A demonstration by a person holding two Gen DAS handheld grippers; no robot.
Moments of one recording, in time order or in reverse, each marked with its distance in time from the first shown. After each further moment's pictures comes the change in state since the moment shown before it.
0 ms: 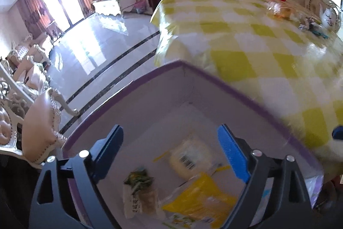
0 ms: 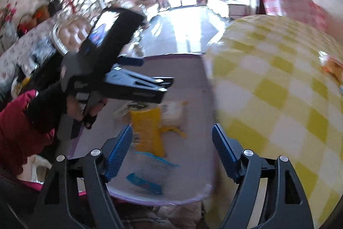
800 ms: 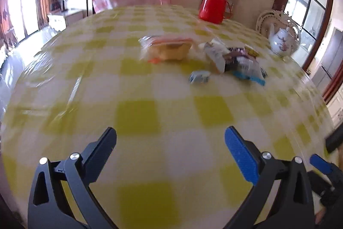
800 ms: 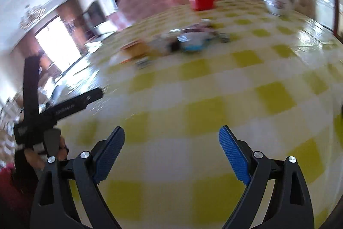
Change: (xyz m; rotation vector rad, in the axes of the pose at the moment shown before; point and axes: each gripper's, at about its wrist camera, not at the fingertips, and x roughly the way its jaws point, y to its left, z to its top) left arm 0.044 -0.304 0.153 -0.015 -0.152 -0.361; right arm -0.157 -0.310 -0.090 0.696 -0.196 -0.544
